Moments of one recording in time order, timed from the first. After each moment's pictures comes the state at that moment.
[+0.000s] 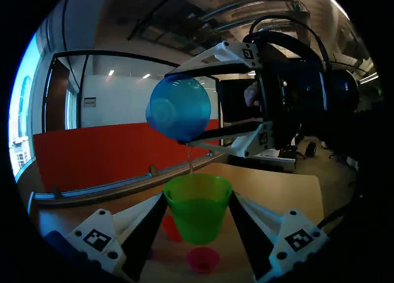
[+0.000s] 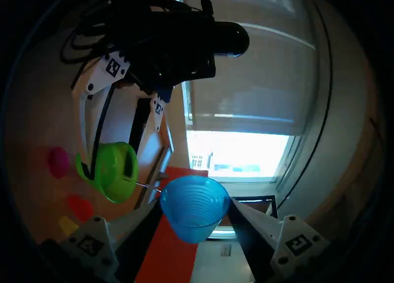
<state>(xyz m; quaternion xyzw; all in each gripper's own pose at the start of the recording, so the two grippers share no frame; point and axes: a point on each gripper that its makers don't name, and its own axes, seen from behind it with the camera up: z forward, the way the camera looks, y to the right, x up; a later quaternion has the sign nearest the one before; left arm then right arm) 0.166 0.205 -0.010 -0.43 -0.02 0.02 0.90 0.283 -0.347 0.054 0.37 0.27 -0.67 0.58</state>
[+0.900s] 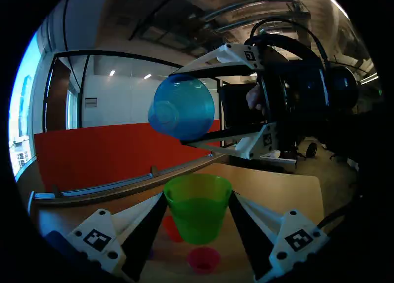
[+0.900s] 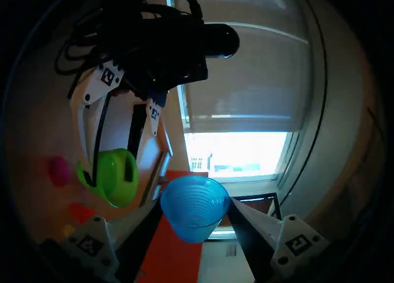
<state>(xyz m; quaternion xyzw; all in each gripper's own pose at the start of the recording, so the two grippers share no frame) 0.166 0.202 -0.010 -0.43 -0.02 0.02 0.90 0.283 -0.345 0.048 0.39 0.26 -0.64 0.61</state>
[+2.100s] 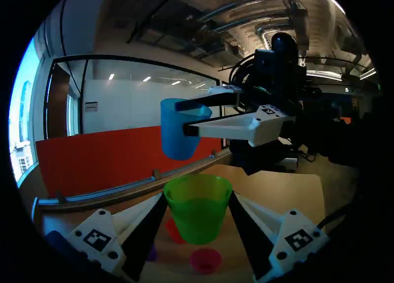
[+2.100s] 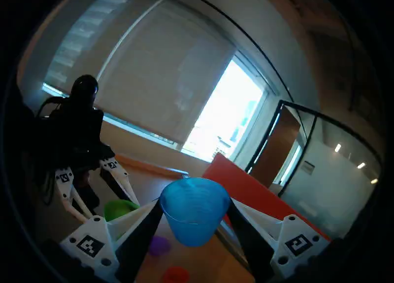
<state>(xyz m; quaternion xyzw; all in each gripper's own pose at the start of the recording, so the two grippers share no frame) 0.180 0.200 -0.017 -0.42 -0.01 0.04 0.91 0.268 -0.319 0.049 0.48 0.05 -0.23 0.85</state>
